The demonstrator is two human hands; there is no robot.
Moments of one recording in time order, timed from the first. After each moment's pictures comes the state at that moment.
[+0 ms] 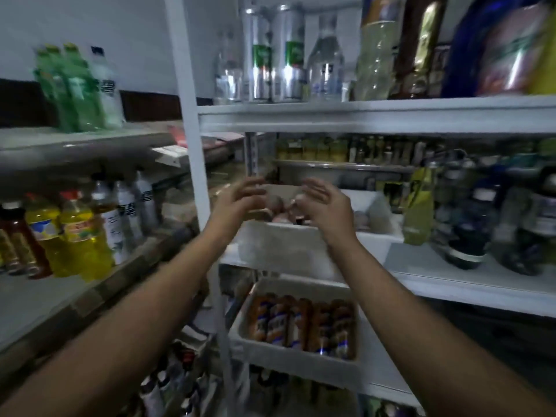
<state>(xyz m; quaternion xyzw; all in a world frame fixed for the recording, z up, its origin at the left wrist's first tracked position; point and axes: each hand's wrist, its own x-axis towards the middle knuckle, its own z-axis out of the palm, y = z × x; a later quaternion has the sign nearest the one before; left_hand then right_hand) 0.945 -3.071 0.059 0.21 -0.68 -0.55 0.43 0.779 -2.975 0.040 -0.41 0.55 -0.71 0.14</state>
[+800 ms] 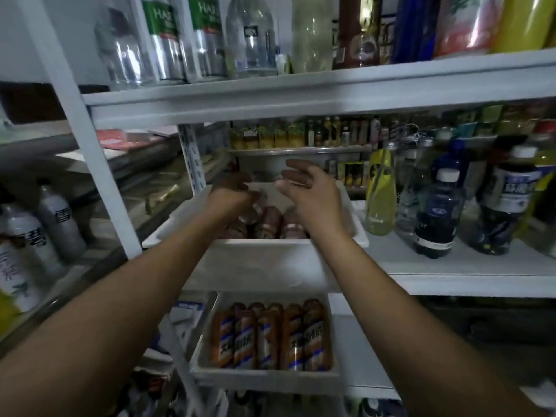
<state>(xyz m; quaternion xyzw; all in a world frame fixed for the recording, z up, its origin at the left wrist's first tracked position) 0.792 -3.124 0.051 0.32 -0.81 -0.34 0.35 0.696 -2.991 0.042 -0.37 0.59 -0.71 0.05</state>
